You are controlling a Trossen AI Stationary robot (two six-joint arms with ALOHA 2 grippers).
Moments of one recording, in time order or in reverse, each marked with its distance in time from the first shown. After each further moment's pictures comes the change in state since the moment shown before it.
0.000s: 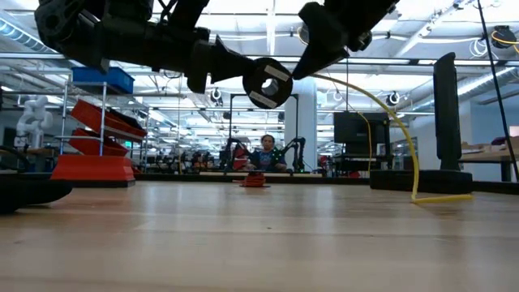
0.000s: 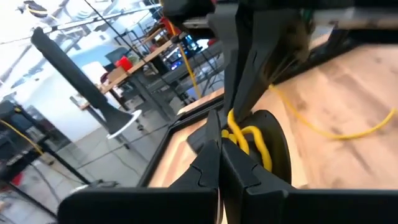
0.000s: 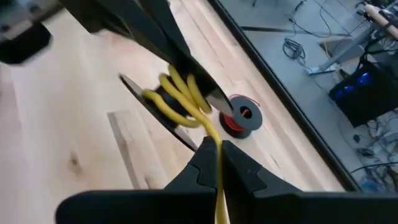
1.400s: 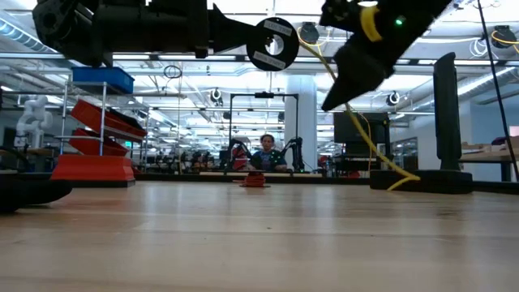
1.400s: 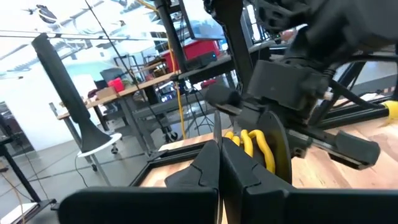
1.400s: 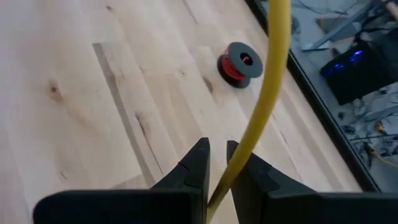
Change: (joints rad) left arm -0.003 -0.004 0.000 0.164 0.069 -0.163; right arm 0.069 0.008 -0.108 -0.100 0.020 0.159
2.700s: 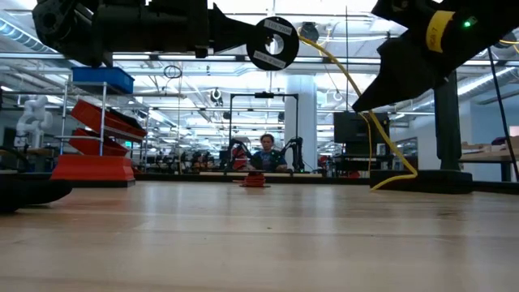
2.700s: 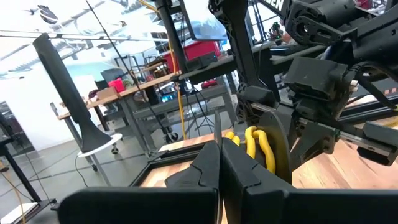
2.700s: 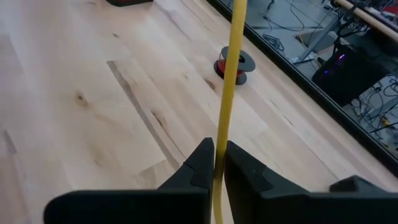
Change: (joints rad) left arm 0.000 0.002 0.001 0.006 -0.003 -0.001; right arm 0.200 0.000 -0.139 0.025 0.199 0.379
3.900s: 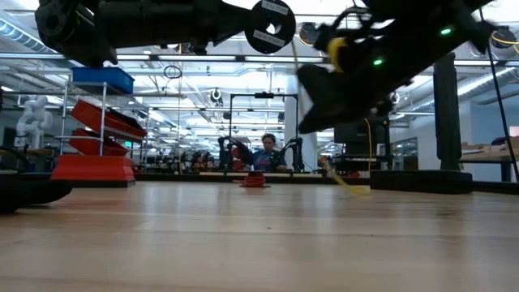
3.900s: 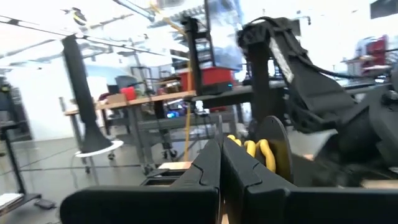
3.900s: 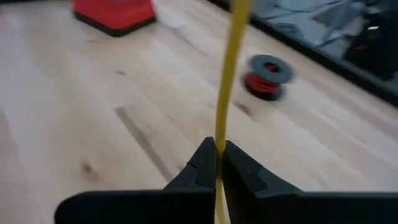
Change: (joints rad) left arm 0.016 0.000 0.000 0.145 -0.028 -0.127; right arm -0.222 0.142 -0.017 0.587 -0.149 -0.265
